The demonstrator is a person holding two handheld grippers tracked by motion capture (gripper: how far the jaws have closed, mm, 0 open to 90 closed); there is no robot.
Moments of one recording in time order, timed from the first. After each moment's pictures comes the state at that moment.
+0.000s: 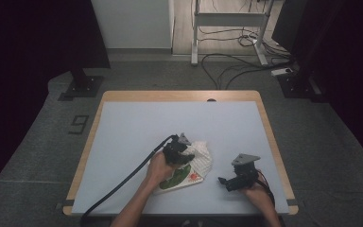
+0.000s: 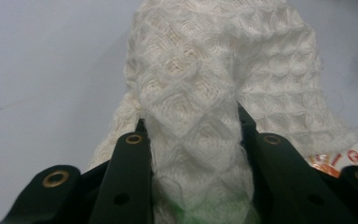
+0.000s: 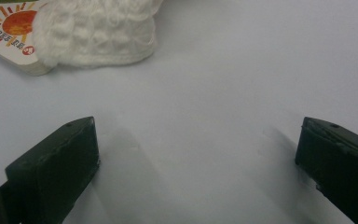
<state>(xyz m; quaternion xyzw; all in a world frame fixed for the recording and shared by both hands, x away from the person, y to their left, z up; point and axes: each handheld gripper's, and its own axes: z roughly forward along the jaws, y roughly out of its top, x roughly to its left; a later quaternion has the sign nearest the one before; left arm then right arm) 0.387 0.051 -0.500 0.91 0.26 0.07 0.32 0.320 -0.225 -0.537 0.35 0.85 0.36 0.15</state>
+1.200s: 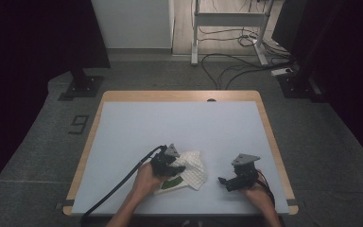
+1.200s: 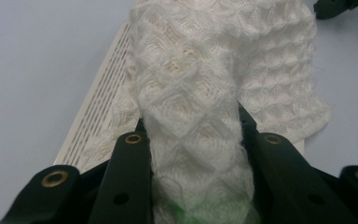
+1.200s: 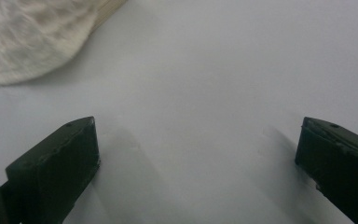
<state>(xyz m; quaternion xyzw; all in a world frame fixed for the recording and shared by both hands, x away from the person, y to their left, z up) 0.348 0.096 -0.498 0.91 0.25 0.05 0.33 0.320 -0.225 -0.537 0.35 0.85 0.36 0.15</state>
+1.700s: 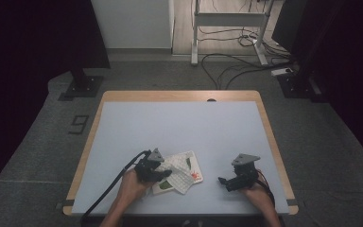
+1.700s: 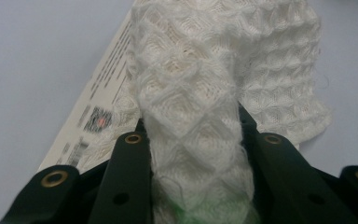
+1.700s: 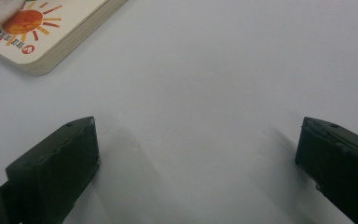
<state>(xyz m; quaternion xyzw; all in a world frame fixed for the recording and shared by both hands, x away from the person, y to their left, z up) 0.327 0.142 -0.496 0.90 0.28 0.06 0.32 0.320 -0.225 -0.537 0.35 0.85 0.36 0.15</state>
